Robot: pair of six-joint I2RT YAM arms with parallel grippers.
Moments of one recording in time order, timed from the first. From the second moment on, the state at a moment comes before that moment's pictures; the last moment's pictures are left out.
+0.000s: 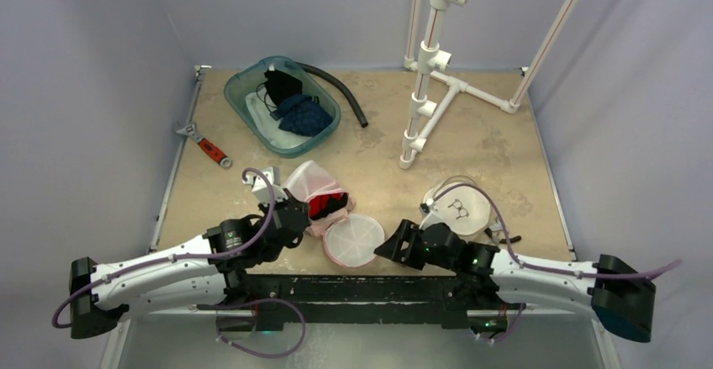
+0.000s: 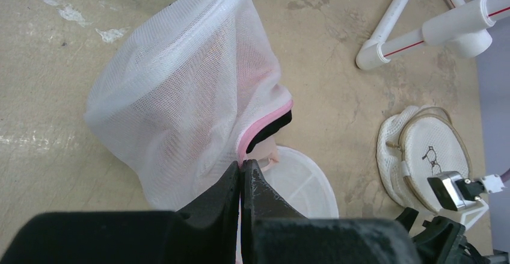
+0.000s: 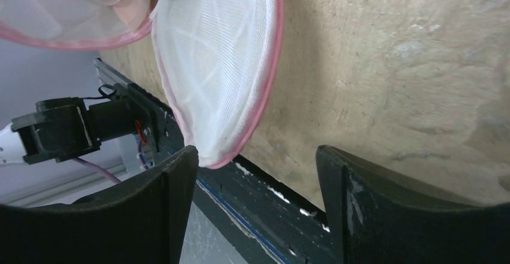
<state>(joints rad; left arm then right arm) -1.16 0.76 0.61 -0.59 -0.82 -1.17 1.09 0.77 0.12 0.03 0.07 1.29</state>
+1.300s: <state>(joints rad) -1.16 0.70 0.54 -0.65 -0.80 -1.30 1.07 0.67 0.58 -0.42 0.42 0.85</state>
